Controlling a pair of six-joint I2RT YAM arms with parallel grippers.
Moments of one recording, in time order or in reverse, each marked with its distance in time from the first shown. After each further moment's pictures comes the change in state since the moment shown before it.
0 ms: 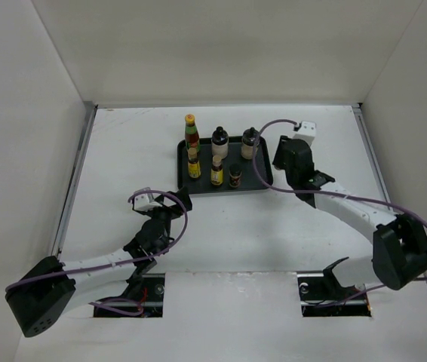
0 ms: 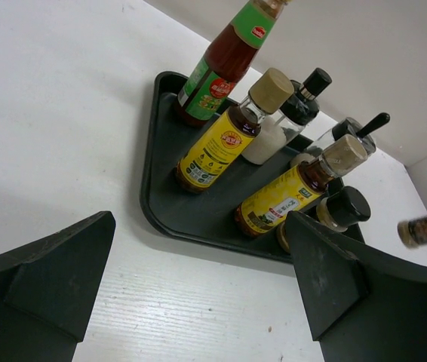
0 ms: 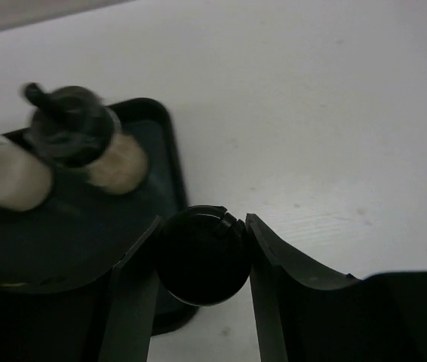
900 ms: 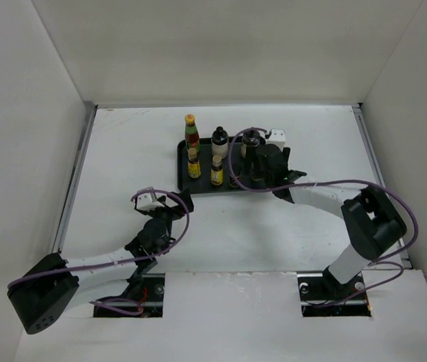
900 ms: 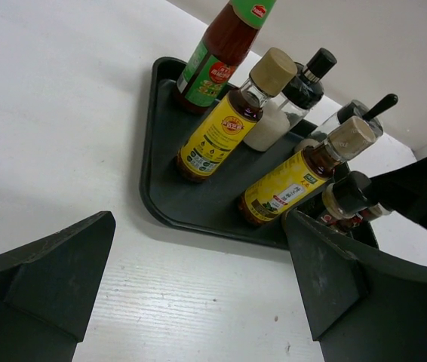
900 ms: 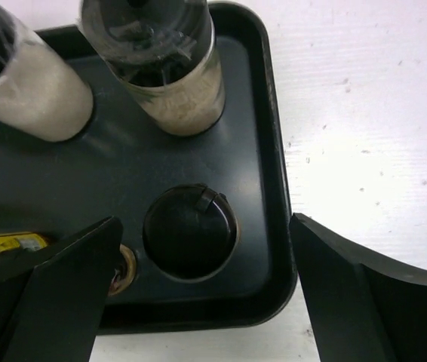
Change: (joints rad) left arm 0.001 0.034 0.000 -0.002 0.027 0.000; right arm 0.140 0.282 0.105 0.035 -0.069 0.063
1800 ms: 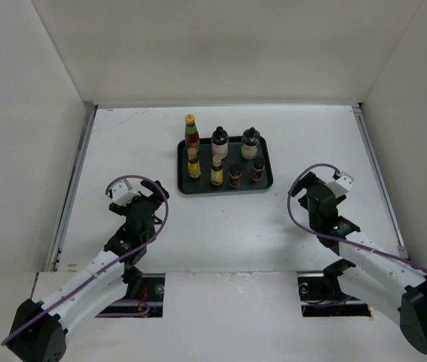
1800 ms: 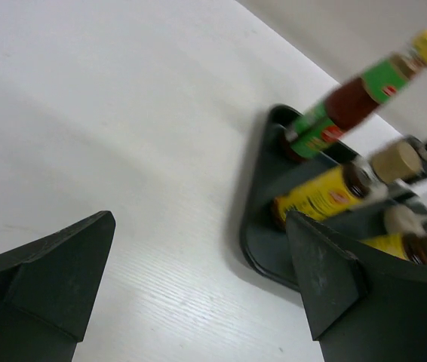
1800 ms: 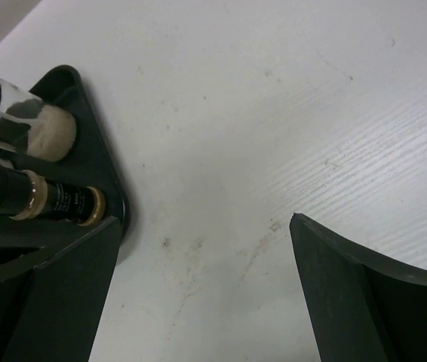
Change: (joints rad) left arm 0.258 -0.289 0.157 -0.670 -0.012 -0.122; right arm -0.152 -0.761 -0.590 -0.079 0.134 0.363
